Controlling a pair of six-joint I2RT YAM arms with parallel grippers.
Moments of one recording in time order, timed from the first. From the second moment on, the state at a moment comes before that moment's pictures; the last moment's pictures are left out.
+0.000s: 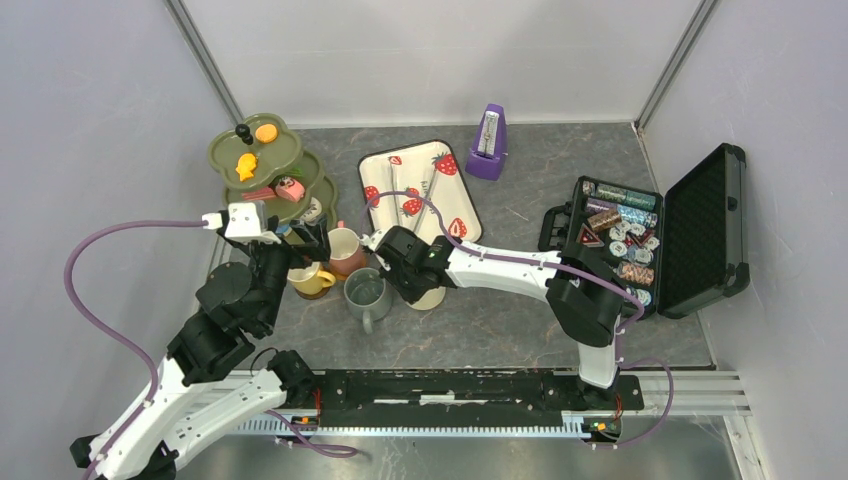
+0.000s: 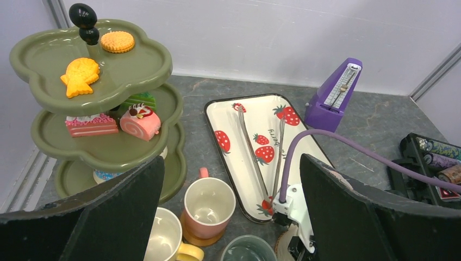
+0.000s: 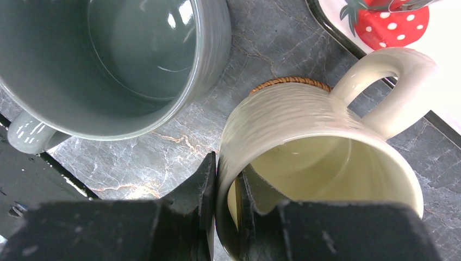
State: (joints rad) left arm -0.81 0.48 0.89 -0.39 -0.75 -0.17; right arm 1.09 1.90 1.41 -0.55 0.06 0.18
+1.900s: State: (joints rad) left arm -0.78 0.73 1.25 -0.45 -0.67 -0.28; right arm 1.09 0.82 1.17 -0.42 0.47 -0.13
